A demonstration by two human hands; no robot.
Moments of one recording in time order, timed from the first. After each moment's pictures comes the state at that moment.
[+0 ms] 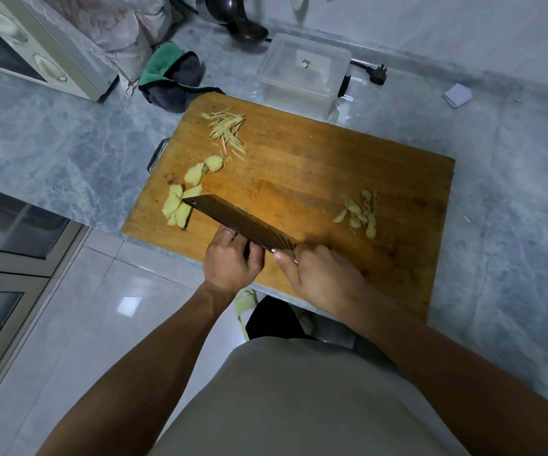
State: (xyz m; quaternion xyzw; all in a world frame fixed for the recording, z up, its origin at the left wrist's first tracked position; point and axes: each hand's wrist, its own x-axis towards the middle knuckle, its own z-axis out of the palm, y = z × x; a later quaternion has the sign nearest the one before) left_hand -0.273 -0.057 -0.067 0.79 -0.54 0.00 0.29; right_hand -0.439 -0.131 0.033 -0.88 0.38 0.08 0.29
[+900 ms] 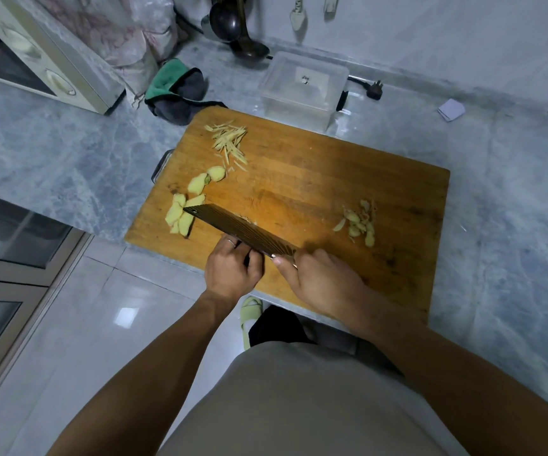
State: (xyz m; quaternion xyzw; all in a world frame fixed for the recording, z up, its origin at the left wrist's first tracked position) left_hand -0.275 -0.056 -0.064 0.79 -0.54 0.02 0.30; right_hand -0.435 -0.134 0.046 -0.88 0.37 0.09 0.28
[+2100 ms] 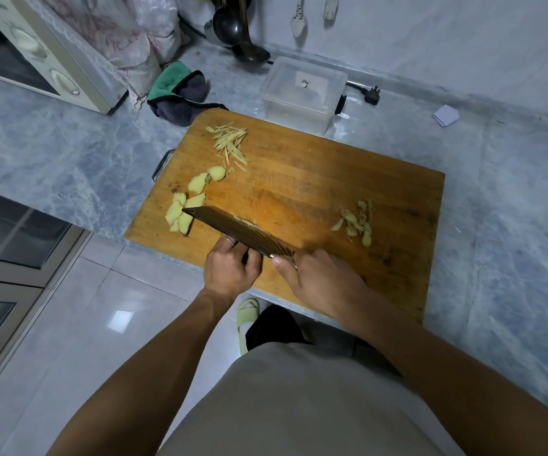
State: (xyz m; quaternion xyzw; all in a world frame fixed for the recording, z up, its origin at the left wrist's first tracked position) left_hand -0.273 -0.054 -0.067 0.78 -0.54 0.03 0.32; right_hand -0.442 -0.130 0.038 -0.89 0.36 0.05 0.27
